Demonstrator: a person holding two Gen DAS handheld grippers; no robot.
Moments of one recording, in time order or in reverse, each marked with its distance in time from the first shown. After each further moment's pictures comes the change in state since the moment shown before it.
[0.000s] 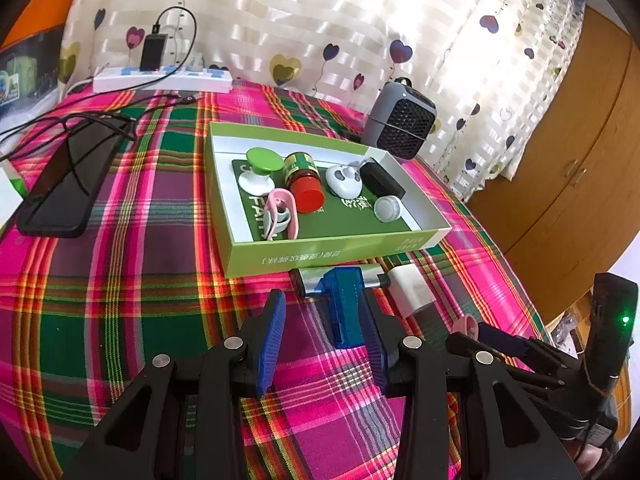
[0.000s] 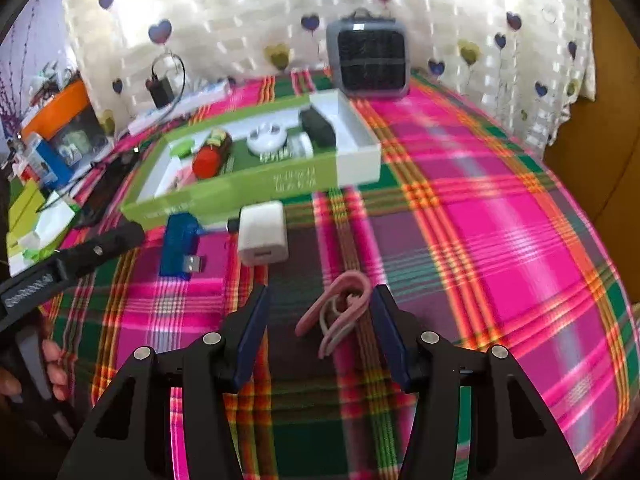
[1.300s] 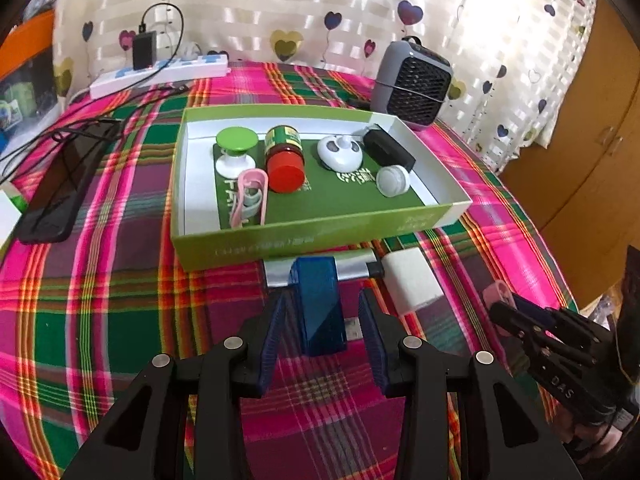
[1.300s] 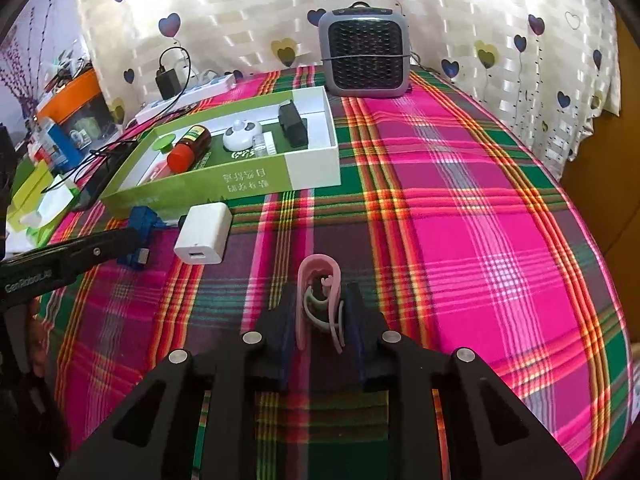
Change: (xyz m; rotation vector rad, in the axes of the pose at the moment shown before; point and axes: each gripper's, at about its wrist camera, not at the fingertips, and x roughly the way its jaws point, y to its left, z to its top) left arm 0.033 -0.045 0.003 0.050 0.091 0.176; right arm 0.007 -0.052 0.010 -0.098 -0.016 0.090
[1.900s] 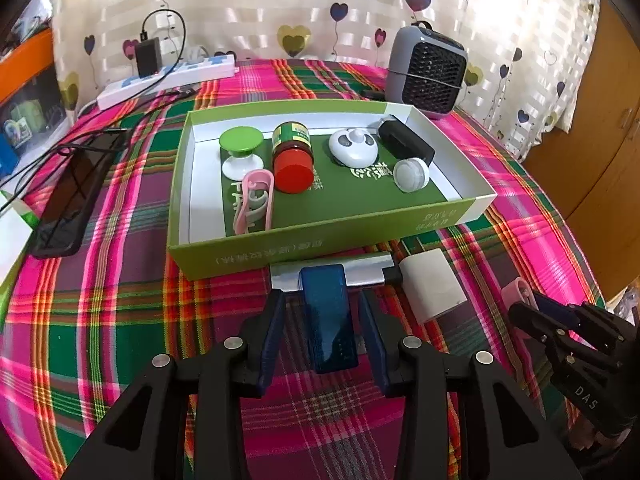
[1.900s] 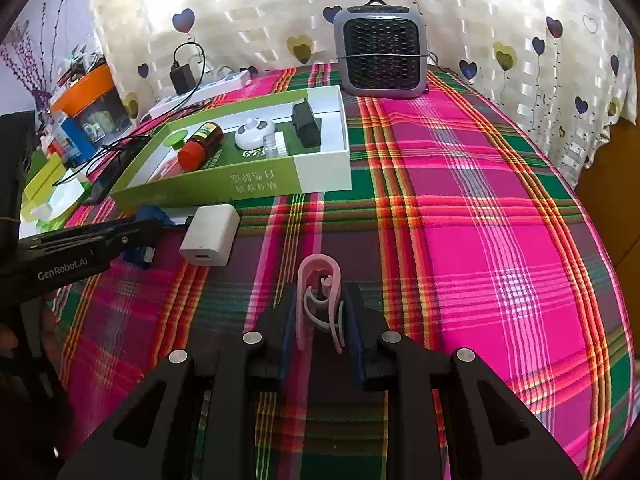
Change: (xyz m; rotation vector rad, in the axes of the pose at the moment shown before) left arm 0.013 -0.010 0.005 0.041 0.026 0.106; right arm 0.006 -0.002 0.005 -0.027 0.015 0.056
